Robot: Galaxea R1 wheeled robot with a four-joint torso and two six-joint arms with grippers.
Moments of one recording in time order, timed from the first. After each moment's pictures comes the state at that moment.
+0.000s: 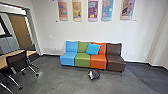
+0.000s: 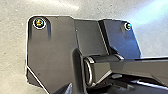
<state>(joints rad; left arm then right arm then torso) 1.54 2.95 -2.55 -0.11 -0.09 0.21 -1.63 2.89 -2.36 -0.05 0.14 0.24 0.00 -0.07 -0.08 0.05</state>
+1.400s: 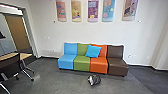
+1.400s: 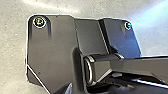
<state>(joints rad) 1.55 2.95 -2.55 -0.11 -0.09 0.21 -1.63 2.89 -2.36 -0.06 0.14 0.24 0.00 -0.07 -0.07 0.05</state>
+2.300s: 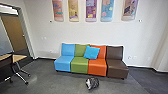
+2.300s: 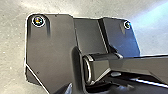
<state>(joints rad) 1.55 2.96 -2.55 -0.11 -0.09 0.21 -1.63 2.90 -2.36 -0.06 0.14 0.24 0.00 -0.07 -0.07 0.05</state>
